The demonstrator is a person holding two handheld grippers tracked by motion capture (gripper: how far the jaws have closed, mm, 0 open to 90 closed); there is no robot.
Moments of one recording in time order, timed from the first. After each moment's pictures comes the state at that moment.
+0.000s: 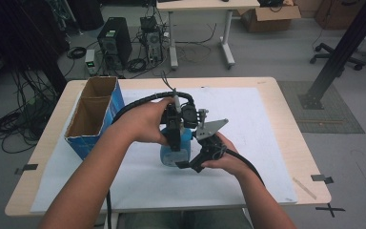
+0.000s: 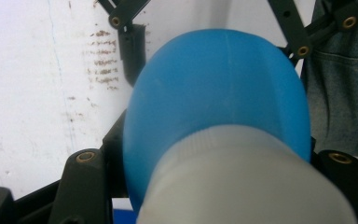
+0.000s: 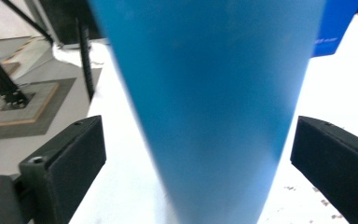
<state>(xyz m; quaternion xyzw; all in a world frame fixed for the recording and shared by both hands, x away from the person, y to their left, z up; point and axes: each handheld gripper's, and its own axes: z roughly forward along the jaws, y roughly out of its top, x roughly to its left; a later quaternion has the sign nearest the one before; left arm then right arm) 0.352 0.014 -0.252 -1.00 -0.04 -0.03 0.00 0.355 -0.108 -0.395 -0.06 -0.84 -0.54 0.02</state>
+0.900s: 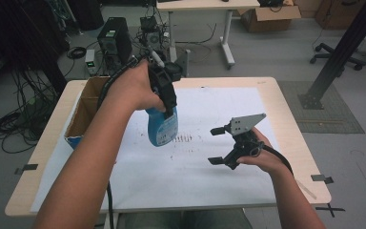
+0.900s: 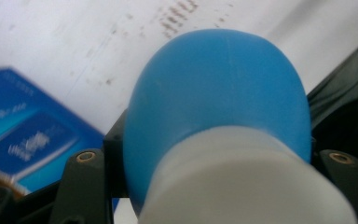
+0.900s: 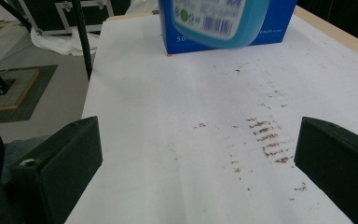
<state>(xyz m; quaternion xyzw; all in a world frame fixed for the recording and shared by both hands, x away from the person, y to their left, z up) 0.414 0.056 -0.178 -0.92 -0.39 0.01 0.00 0.348 -0.194 -0.361 -0.07 -0.85 -0.52 -0.02</state>
